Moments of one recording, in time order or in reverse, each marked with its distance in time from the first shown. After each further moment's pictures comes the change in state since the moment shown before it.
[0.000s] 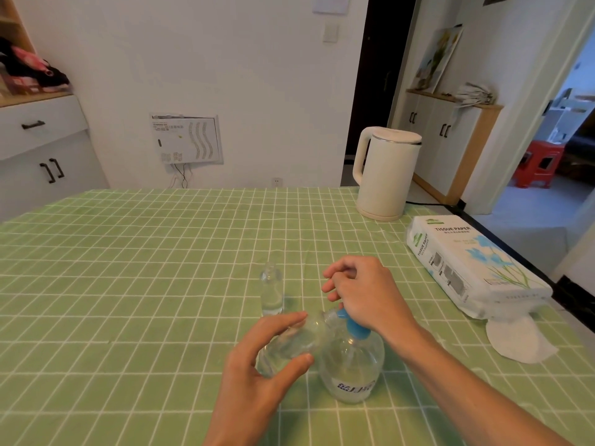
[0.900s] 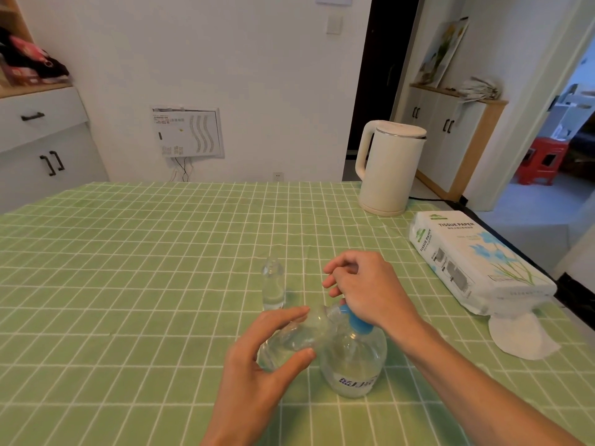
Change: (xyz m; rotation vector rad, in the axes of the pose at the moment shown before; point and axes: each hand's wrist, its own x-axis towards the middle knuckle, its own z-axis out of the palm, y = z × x) left_hand 0.001 -0.002 -0.001 -0.019 0.005 -0.003; right_hand 0.002 0.002 0.000 -0.009 -0.014 -0.019
